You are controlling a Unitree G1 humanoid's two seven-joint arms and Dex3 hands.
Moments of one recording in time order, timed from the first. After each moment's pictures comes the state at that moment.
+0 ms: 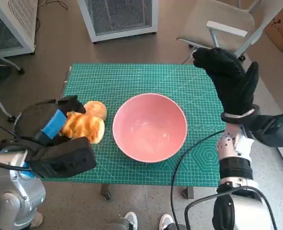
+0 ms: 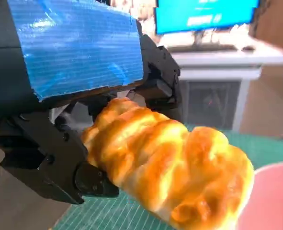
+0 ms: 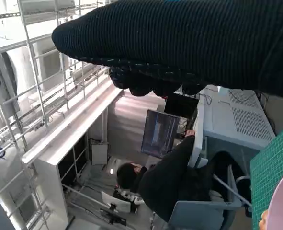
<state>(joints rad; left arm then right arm) -0.32 0.63 -0.05 -0.61 0.98 0.57 -0.71 -0.88 -0.13 -0.35 0.96 0.47 -0.71 0.91</state>
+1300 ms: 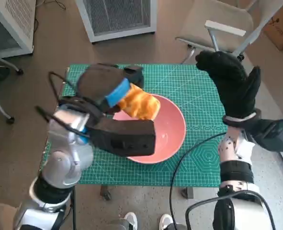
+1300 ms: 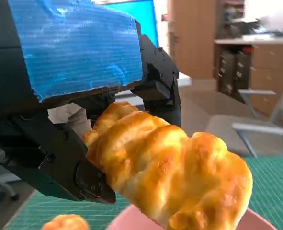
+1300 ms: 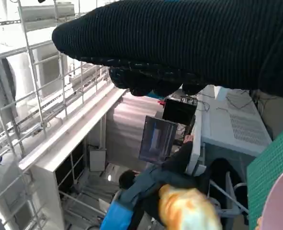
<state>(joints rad) -0.77 0.35 -0.35 -0.16 1.06 0.38 -0.68 -0.84 -0.13 -0.34 0.92 0.47 -0.72 0.89</state>
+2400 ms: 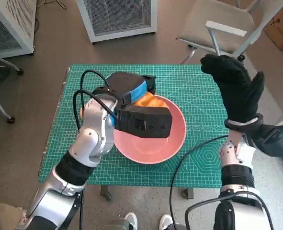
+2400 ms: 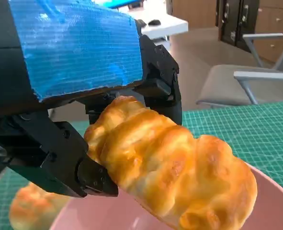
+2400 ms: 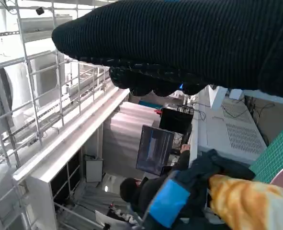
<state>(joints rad) -0.85 0.28 -0.42 0.20 0.96 0.37 -0.59 -0.81 -0.14 -0.34 0.90 0.47 -0.75 0.85</state>
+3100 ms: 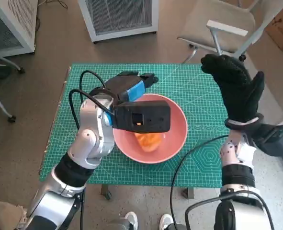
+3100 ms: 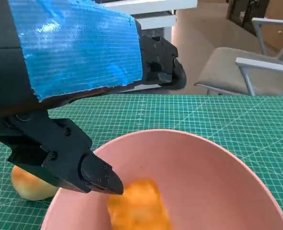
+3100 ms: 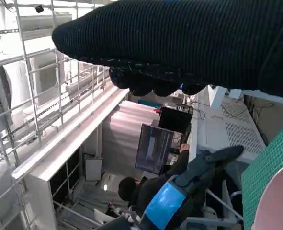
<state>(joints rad) -0.85 0.28 -0.42 0.10 0.90 0.53 -0.70 -0.81 -0.14 -0.33 0.91 0.47 -0.74 0.85</state>
